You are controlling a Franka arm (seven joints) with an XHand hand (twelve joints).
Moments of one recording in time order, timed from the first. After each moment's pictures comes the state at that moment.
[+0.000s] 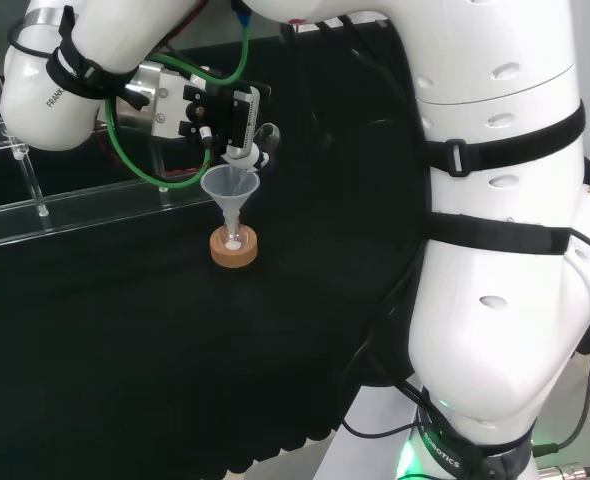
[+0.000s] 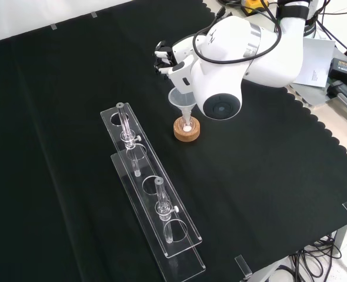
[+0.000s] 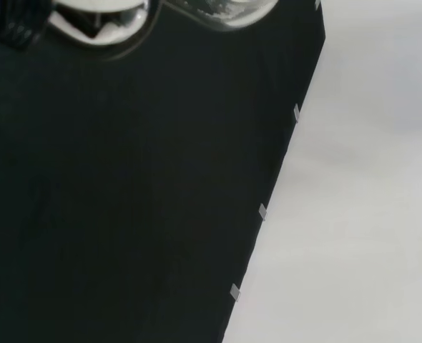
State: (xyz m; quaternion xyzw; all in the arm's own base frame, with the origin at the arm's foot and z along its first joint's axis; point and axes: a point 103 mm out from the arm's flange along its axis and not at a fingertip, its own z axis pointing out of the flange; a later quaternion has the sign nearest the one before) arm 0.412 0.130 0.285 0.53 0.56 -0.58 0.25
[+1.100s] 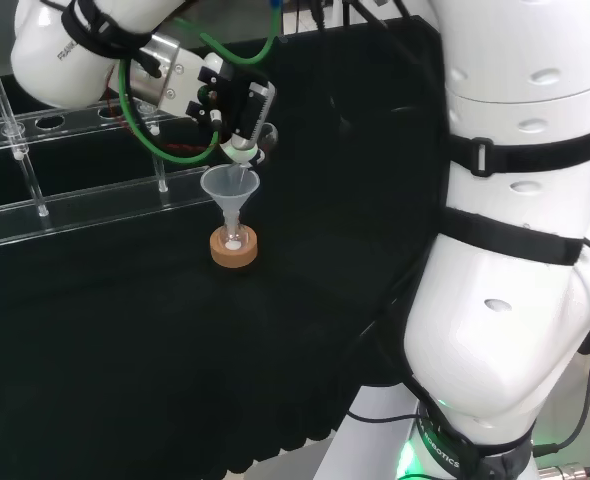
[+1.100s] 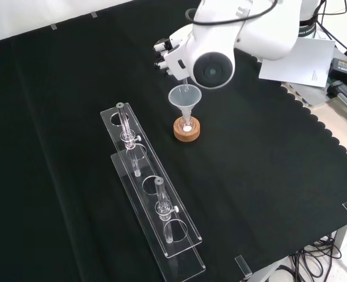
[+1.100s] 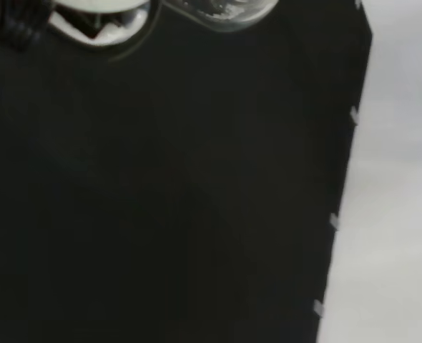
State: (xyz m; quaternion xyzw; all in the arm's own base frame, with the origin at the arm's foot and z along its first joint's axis) arm 0.410 0.120 0.293 0.58 0.61 -0.51 0.18
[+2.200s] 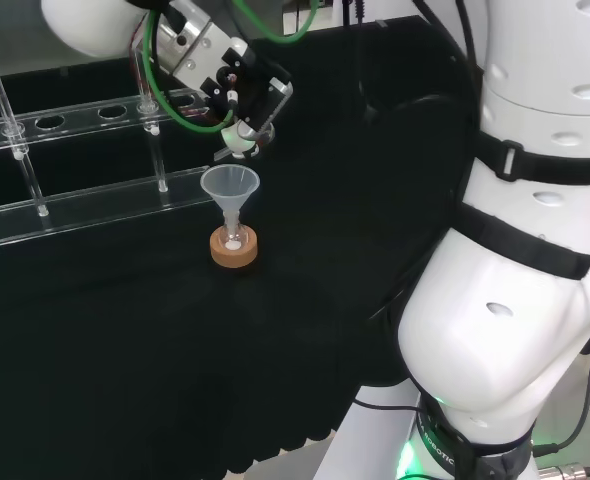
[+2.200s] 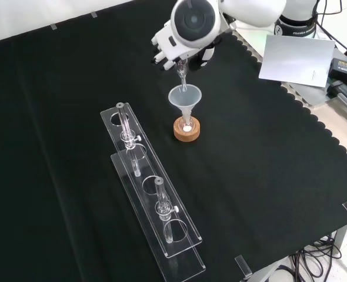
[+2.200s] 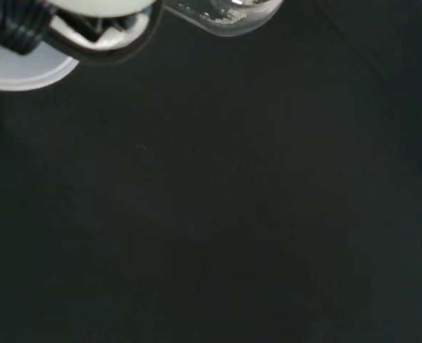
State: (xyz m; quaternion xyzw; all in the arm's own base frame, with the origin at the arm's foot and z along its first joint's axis) arm 0.411 0.109 0.299 0.64 0.64 -0.41 0.11
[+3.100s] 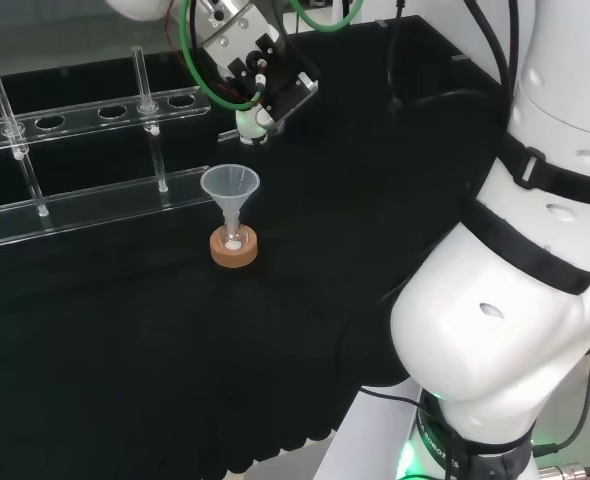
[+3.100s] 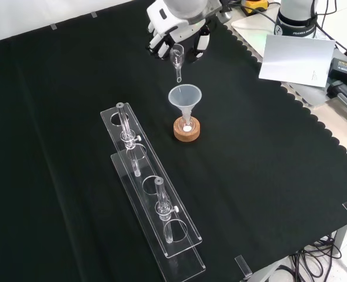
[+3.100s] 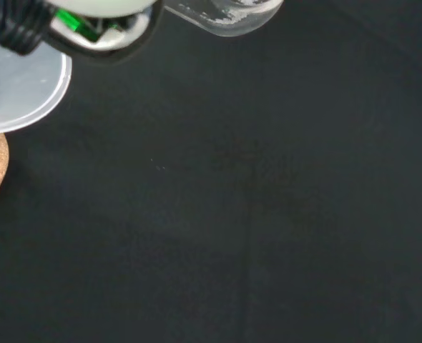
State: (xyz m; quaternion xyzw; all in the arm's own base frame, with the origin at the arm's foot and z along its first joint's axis) arm 0.408 0.082 0.309 0.69 0.64 -0.33 0.05
